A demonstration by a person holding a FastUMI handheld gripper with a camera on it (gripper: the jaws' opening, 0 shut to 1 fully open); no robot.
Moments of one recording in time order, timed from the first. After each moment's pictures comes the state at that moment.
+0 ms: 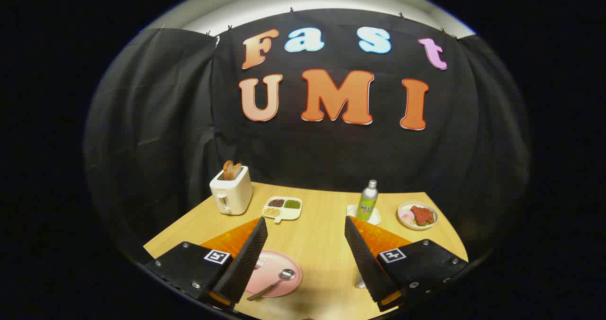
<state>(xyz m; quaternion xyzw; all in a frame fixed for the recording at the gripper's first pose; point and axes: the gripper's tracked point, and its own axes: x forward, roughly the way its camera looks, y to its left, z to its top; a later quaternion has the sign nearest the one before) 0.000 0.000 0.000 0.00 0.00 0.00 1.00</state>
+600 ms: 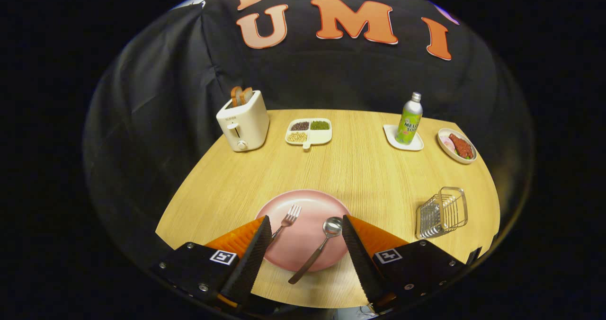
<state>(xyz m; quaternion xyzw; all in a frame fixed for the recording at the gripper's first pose) 0.045 0.077 -0.146 0.04 0.22 0.01 0.98</state>
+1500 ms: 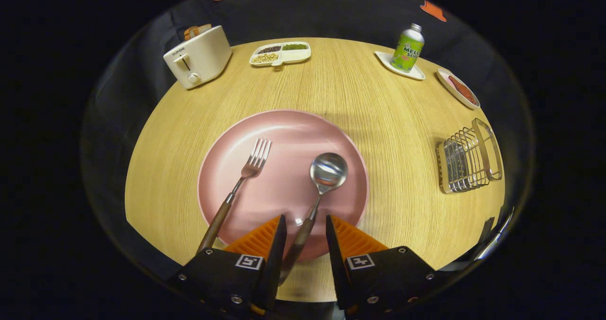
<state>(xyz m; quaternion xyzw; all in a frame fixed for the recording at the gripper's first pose) 0.065 0.068 -0.268 0.05 0.39 -0.05 0.92</state>
